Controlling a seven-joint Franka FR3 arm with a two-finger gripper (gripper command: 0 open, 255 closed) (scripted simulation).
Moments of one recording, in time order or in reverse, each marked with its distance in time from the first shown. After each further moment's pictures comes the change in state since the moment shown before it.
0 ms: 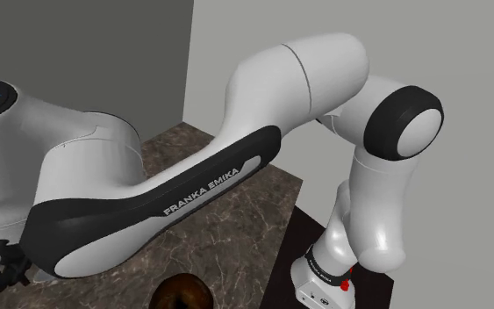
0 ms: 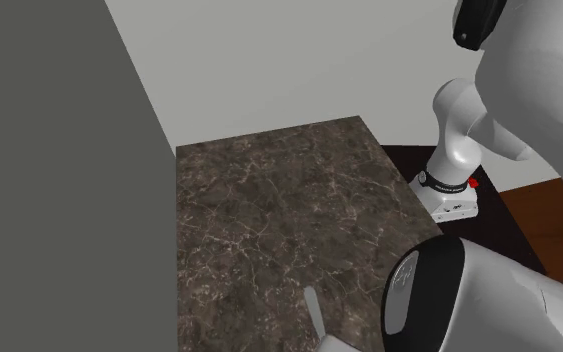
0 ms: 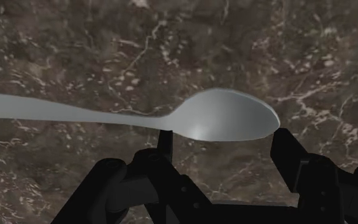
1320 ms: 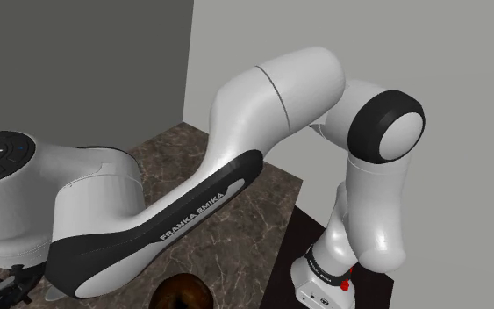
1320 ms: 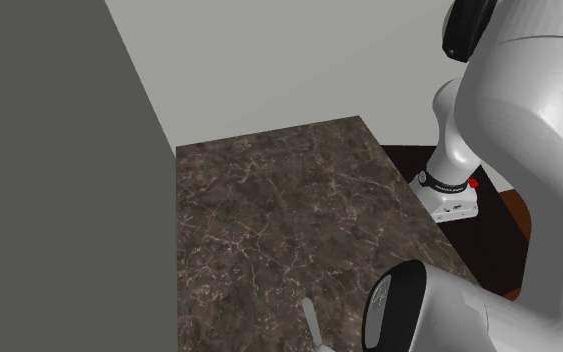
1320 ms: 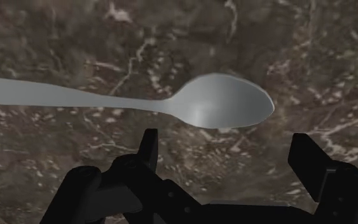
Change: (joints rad) arm 0.013 0.062 -0.021 -0.056 -0.048 0.109 0.043
